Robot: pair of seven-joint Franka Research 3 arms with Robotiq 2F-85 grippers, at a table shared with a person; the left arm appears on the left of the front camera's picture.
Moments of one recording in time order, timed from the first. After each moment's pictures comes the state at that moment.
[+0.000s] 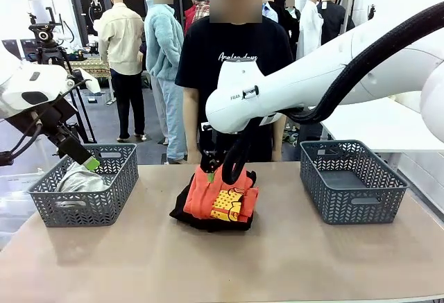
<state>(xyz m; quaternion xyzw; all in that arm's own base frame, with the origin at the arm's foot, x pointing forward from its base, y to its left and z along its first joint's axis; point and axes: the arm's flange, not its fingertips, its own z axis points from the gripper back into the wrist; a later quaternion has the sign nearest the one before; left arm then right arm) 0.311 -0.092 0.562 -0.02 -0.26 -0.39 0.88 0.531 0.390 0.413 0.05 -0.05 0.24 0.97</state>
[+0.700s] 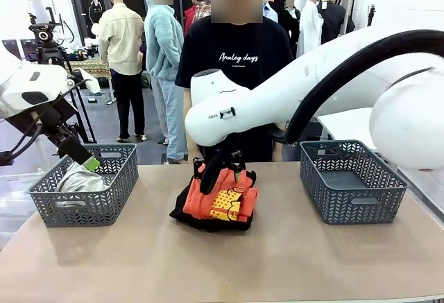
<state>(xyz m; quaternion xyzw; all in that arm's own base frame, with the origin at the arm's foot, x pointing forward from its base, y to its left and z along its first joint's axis) 0.311 -0.092 0.562 -0.02 -0.26 -0.39 0.88 0.549 0.431 0.379 -0.05 -0.04 0.07 1.00</state>
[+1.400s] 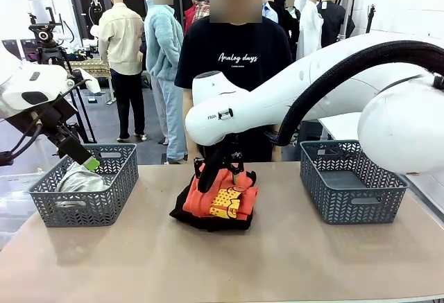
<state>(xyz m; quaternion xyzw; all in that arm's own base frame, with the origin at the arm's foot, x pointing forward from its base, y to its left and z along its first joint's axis) 0.311 -0.092 0.562 -0.02 -0.26 -0.39 0.88 0.563 0.429 0.374 -0.04 -0.04 0.05 1.00</state>
